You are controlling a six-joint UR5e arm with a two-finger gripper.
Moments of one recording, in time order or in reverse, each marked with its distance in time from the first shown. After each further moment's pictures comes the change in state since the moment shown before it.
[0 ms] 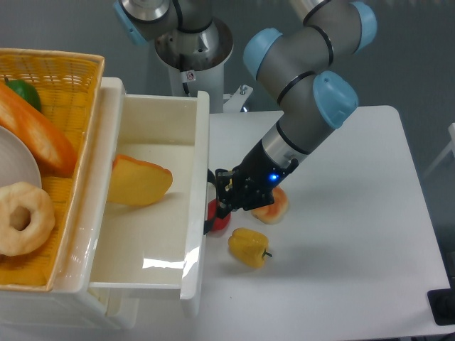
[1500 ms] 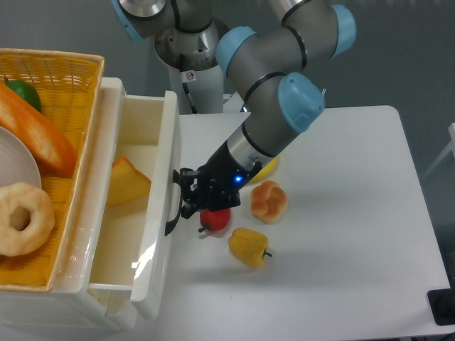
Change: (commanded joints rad) arm -0.117 0.003 0.000 0.014 -0.006 -0.089
